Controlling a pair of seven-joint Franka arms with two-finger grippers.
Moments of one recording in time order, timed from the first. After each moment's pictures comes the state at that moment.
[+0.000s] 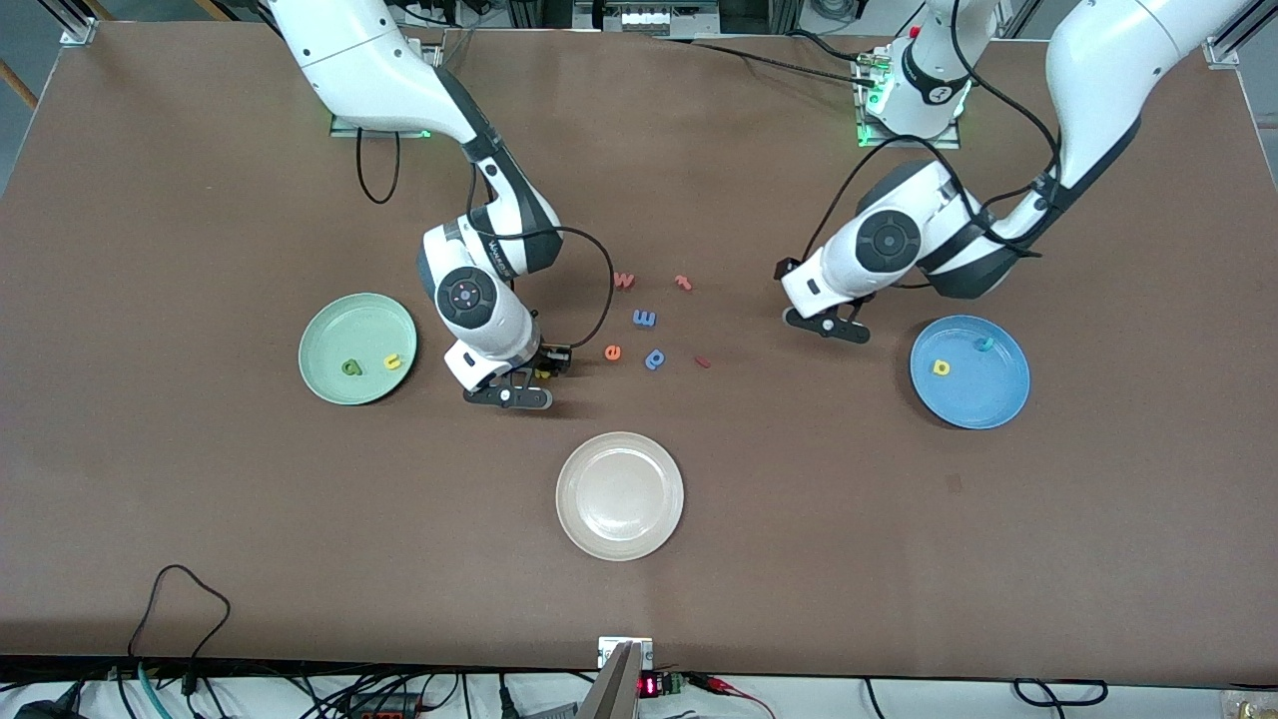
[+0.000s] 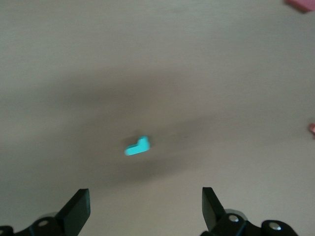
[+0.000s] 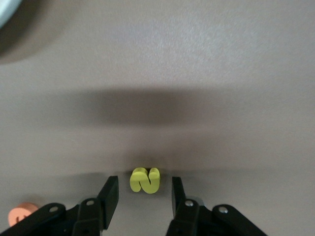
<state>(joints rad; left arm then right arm) 0.62 0.62 -1.11 -2.19 0.52 2.18 -0.58 0.62 0.69 -0.08 -1.74 0.18 2.40 0.50</state>
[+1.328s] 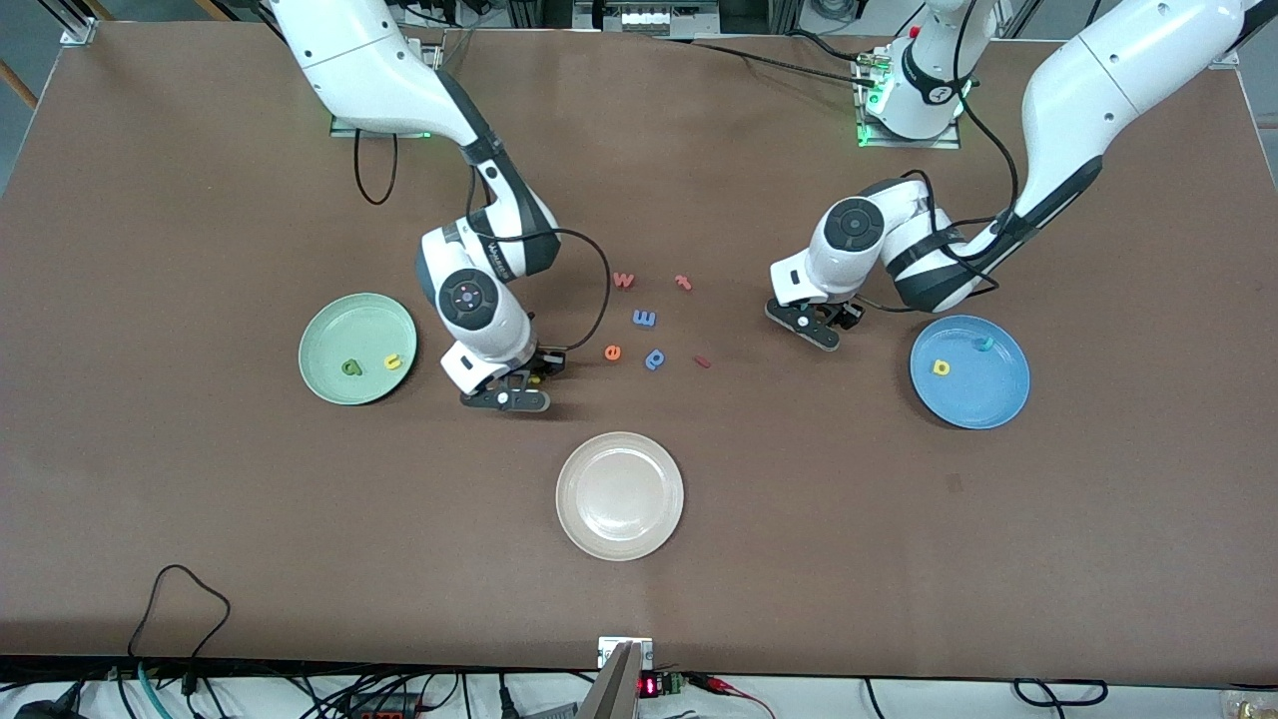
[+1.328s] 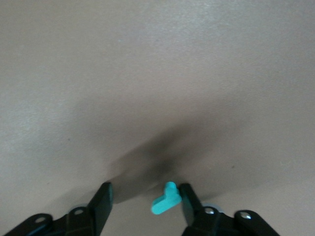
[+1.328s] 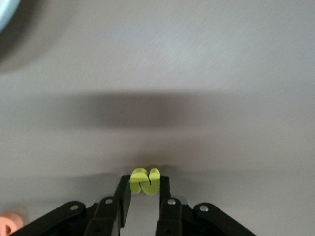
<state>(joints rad) 0.57 0.73 -1.00 -2.25 0.94 2.30 -0.56 0.61 0.66 -0.11 -1.73 0.14 2.37 0.46</state>
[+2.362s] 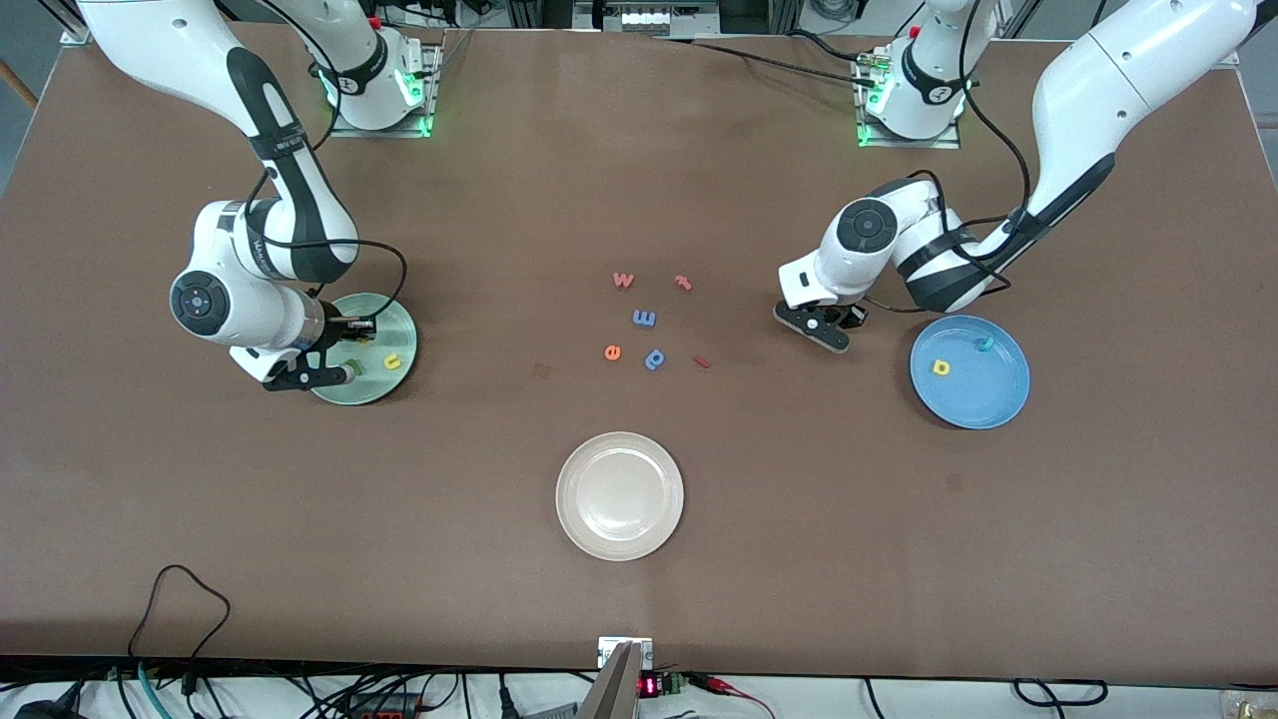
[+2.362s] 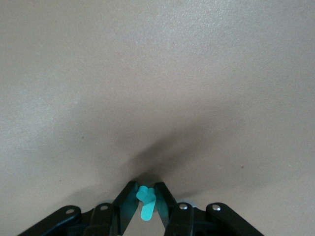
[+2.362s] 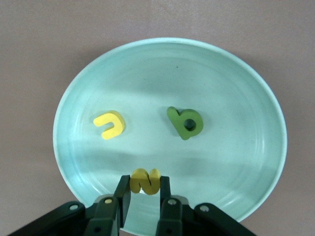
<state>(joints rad) 0.60 0.72 -1.01 -2.25 0.94 2.31 -0.56 0.21 0.39 -0.11 -2.10 0.14 2.24 -0.10</state>
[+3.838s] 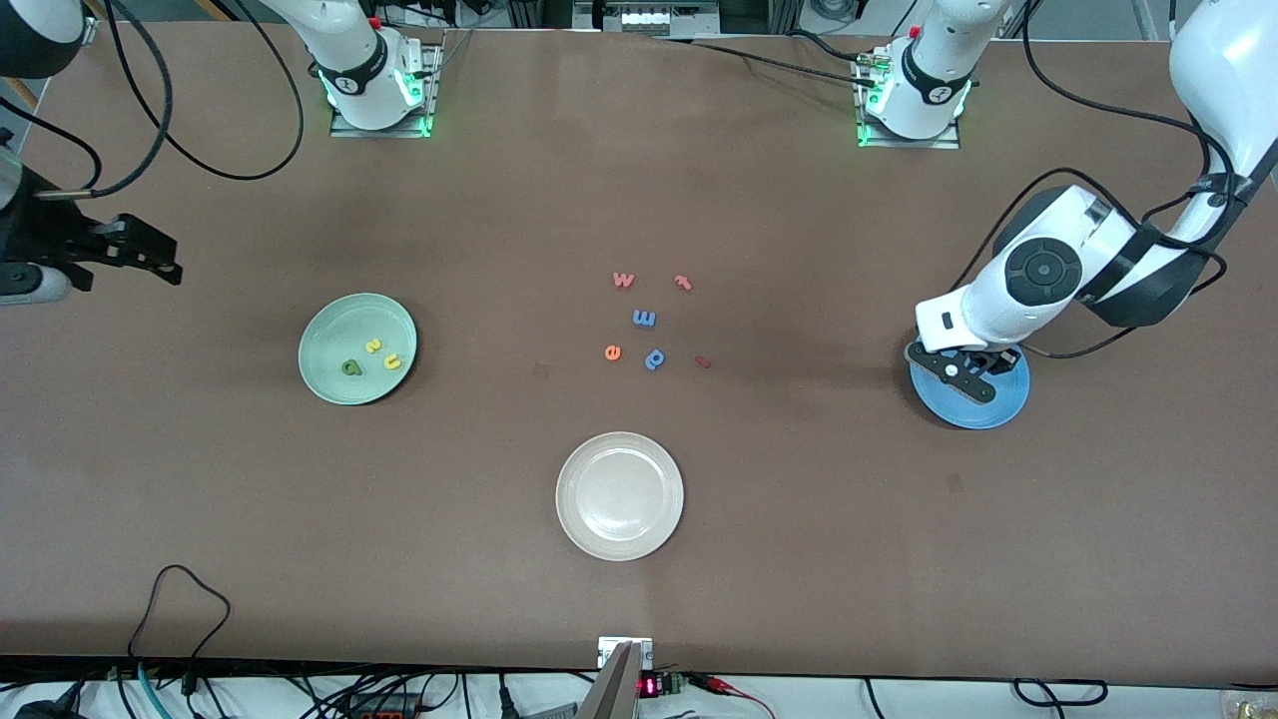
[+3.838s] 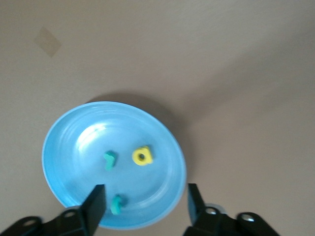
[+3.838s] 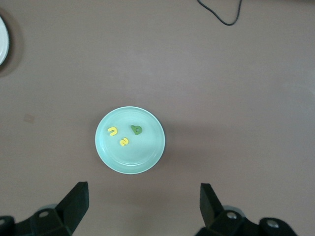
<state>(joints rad) 0.98 0.72 -1.29 -2.00 0.85 1.86 -0.11 0.10 0.07 -0.12 -1.59 -0.02 1.67 -0.10</state>
